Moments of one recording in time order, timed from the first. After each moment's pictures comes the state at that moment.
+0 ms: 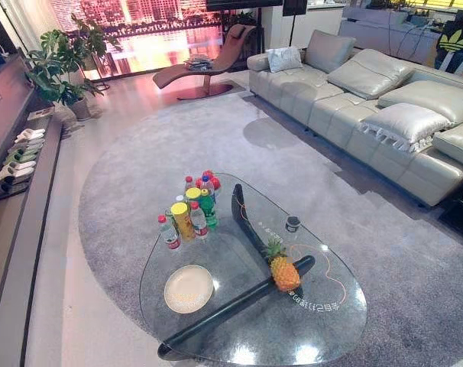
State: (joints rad) left arm 0.01 0.30 -0.18 1.29 -0.10 0.10 -0.10; right arm -0.02 -0.32 0.19 1.39 0.03 0.17 -0.03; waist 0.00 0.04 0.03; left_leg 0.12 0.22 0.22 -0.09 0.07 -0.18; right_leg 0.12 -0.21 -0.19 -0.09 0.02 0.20
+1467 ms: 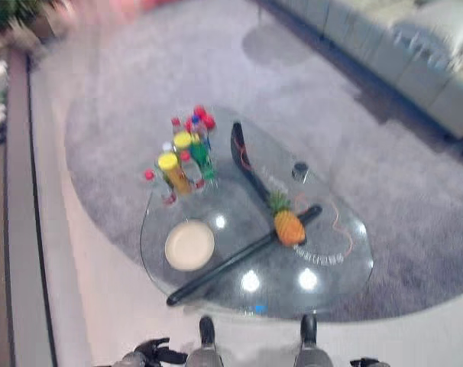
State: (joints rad) left arm -0.14 0.33 -0.21 1.23 -0.26 0.10 -0.09; right arm -0.16 -0.34 0.20 1.35 0.04 0.16 -0.05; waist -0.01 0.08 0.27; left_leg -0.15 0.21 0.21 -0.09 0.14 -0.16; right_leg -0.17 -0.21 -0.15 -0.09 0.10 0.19
